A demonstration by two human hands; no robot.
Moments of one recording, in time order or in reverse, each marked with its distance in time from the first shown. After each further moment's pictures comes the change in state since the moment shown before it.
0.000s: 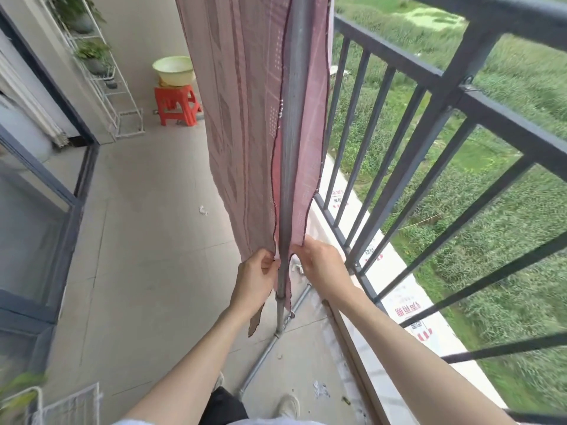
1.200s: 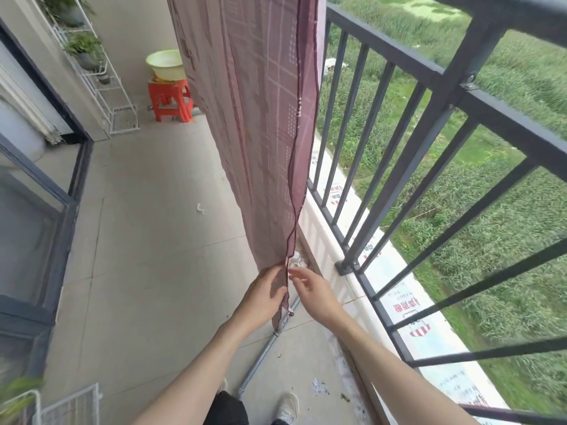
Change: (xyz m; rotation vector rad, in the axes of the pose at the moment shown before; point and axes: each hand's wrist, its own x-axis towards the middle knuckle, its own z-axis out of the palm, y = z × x) left_hand -0.002 -0.025 0.017 0.060 -0.331 0.040; right_hand -0.027 0.008 0.023 0.384 -0.282 0.416
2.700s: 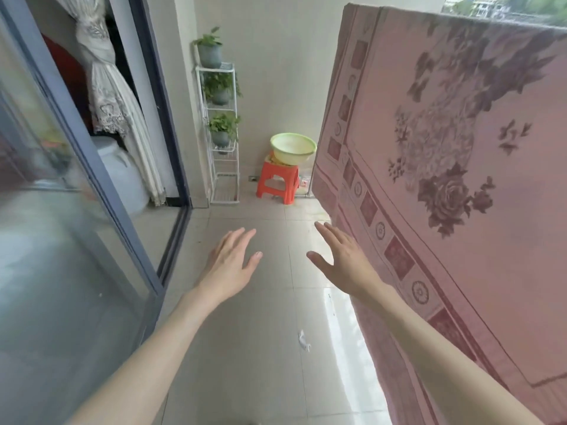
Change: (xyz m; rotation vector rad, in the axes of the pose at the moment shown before) left_hand 0.353 -0.256 -0.767 0.407 0.391 -0.057; right_hand 0.623 -0.512 0.303 -0.645 0.030 -0.495
